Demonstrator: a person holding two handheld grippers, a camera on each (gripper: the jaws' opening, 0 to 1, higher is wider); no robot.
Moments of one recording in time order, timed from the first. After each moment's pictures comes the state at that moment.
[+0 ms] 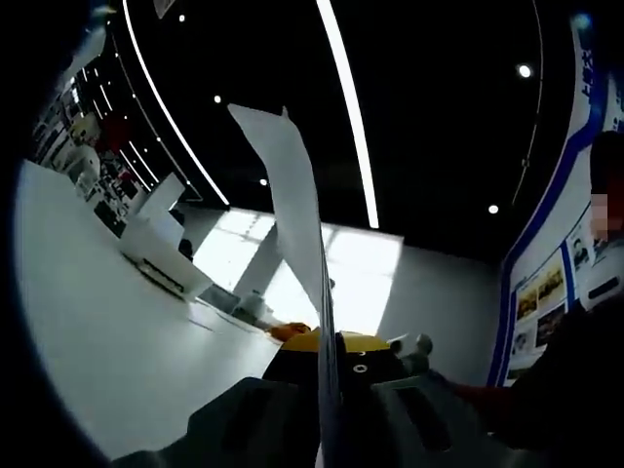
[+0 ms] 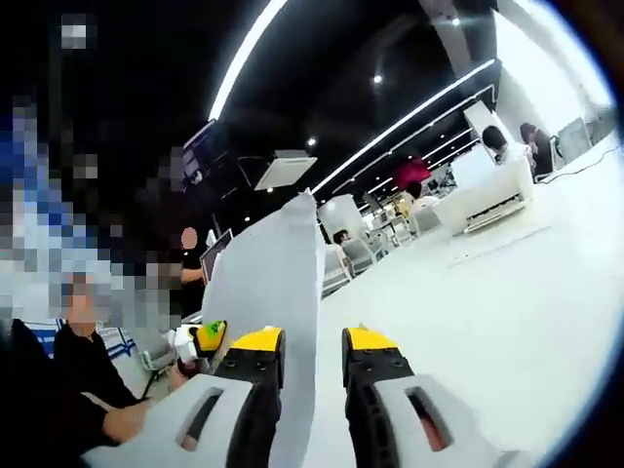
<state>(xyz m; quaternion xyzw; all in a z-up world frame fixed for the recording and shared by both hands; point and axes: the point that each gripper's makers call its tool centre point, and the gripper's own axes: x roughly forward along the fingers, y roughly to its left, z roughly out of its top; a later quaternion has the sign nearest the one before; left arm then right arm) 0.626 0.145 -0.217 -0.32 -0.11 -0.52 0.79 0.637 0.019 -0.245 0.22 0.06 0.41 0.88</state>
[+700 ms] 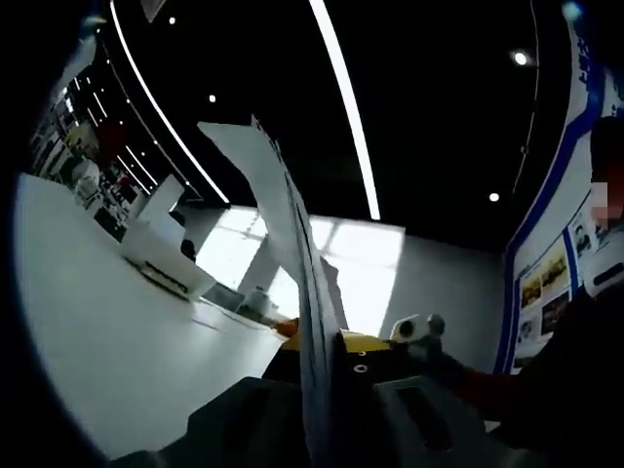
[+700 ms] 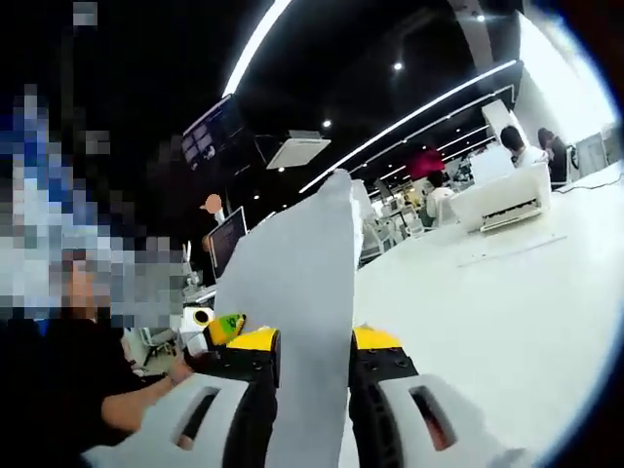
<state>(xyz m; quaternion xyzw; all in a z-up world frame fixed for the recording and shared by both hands) 0.627 0.143 -0.221 -0.30 -0.10 -0.51 0.80 0.632 0.035 -0.241 0.16 0.07 0.41 0.89</state>
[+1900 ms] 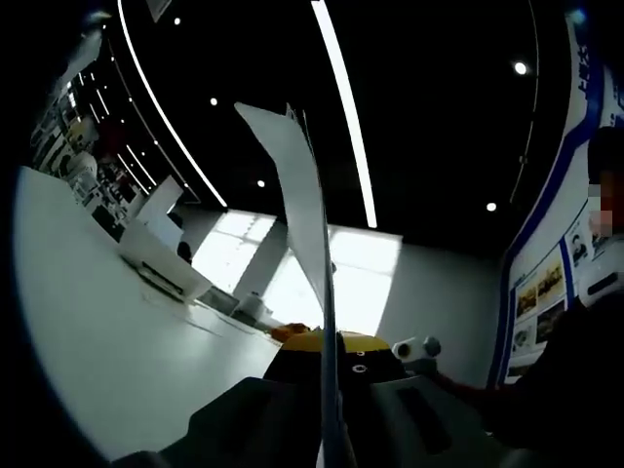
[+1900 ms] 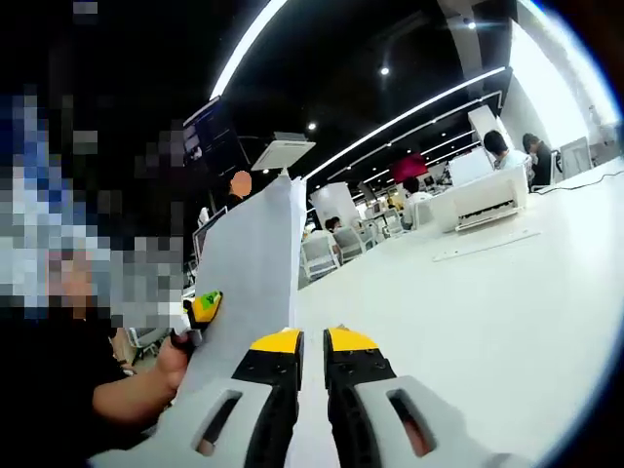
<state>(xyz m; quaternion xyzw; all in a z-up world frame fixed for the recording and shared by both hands) 0.623 0.146 -0.216 -0.31 -0.11 -0.52 0.78 0.620 -0.012 -0.253 0.17 0.07 0.39 0.90</state>
